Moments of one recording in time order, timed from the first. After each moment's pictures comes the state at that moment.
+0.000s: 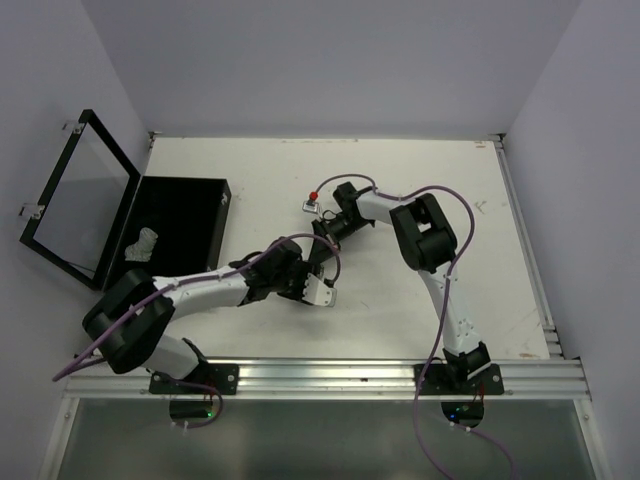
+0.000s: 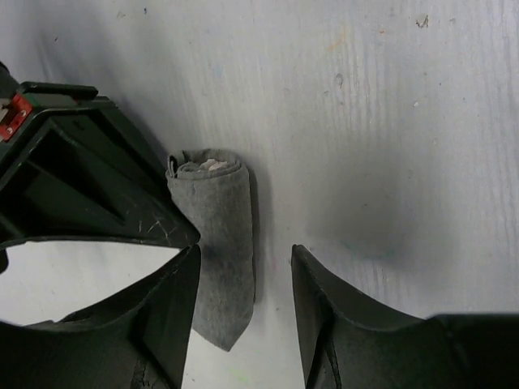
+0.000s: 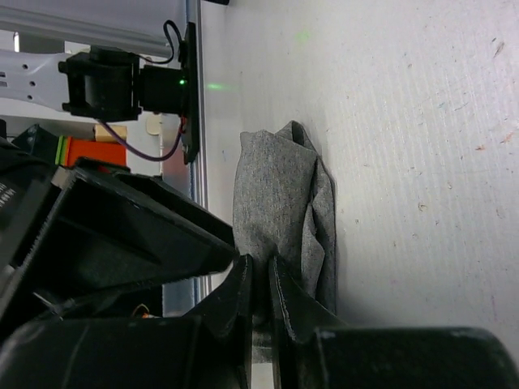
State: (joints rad) left arm -0.78 1.43 0.66 -0.09 0.20 1.05; right arm 0.50 2.47 1.74 -0.78 -1.28 -0.24
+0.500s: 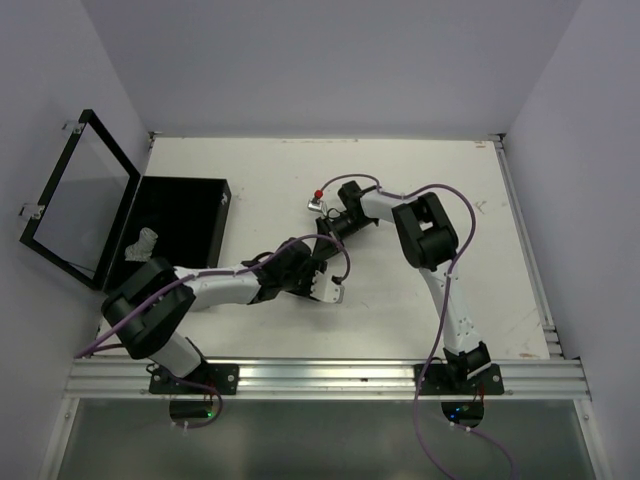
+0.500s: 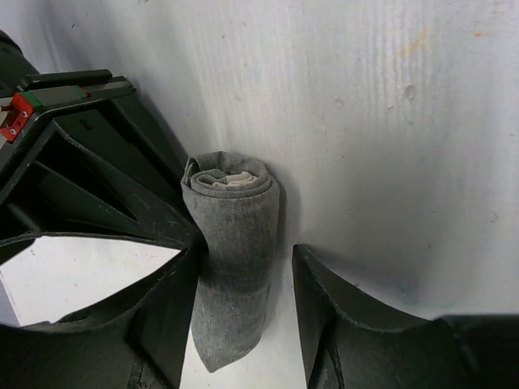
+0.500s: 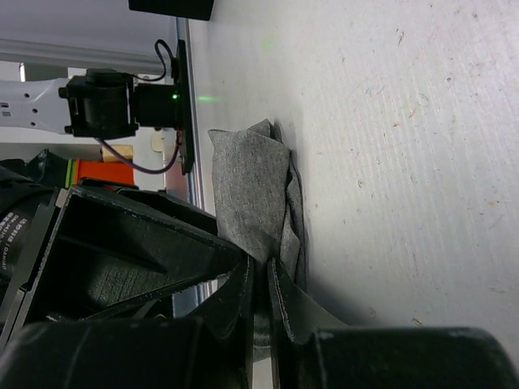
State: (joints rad) left arm -0.82 1.56 0.69 0.03 0.09 1.05; right arm 0.47 2.49 1.75 -0.76 -1.26 -0.17
